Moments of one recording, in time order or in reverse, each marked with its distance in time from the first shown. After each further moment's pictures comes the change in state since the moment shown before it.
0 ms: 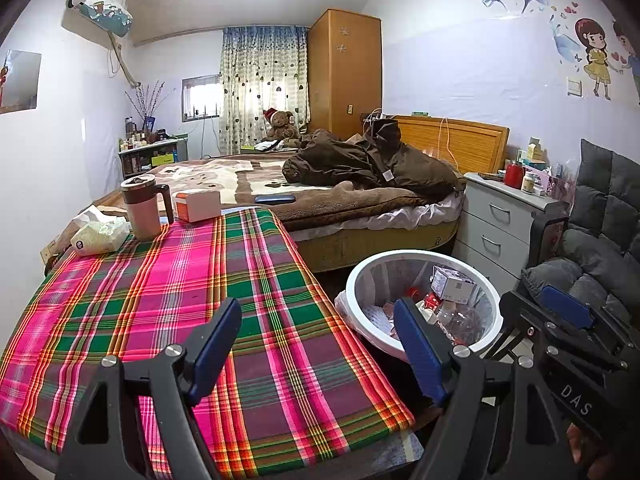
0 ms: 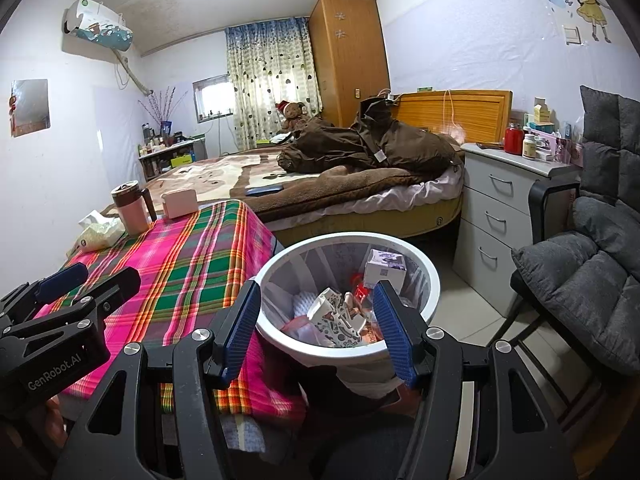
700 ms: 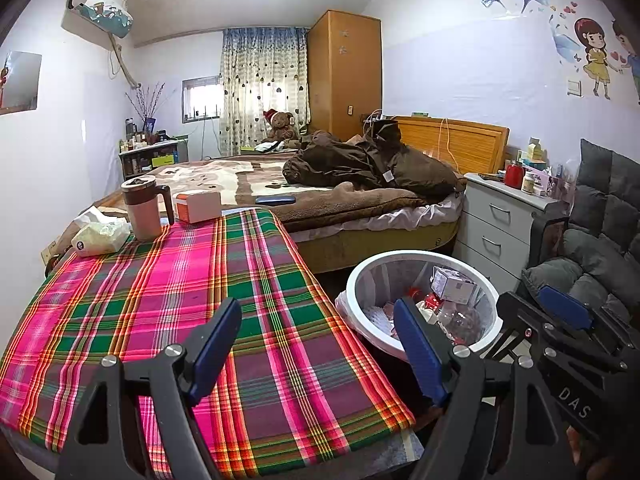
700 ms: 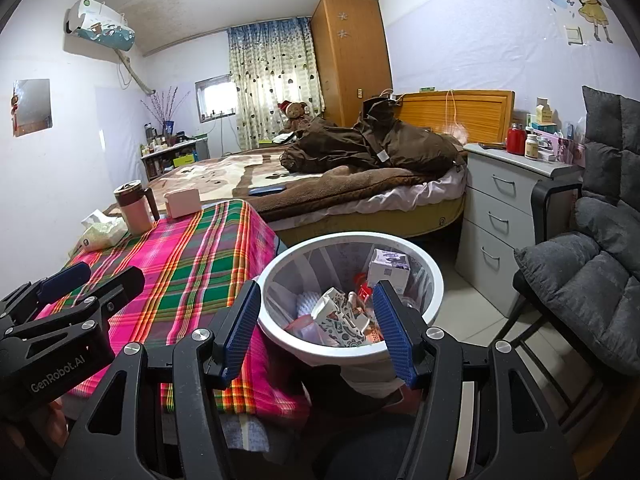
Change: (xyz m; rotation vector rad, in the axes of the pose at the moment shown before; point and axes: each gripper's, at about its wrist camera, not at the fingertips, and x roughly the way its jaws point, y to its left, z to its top) left arm 0.001 -0.006 0.001 0.004 -0.002 0.000; right arm -0.001 0.006 0.002 -0.003 0.000 0.008
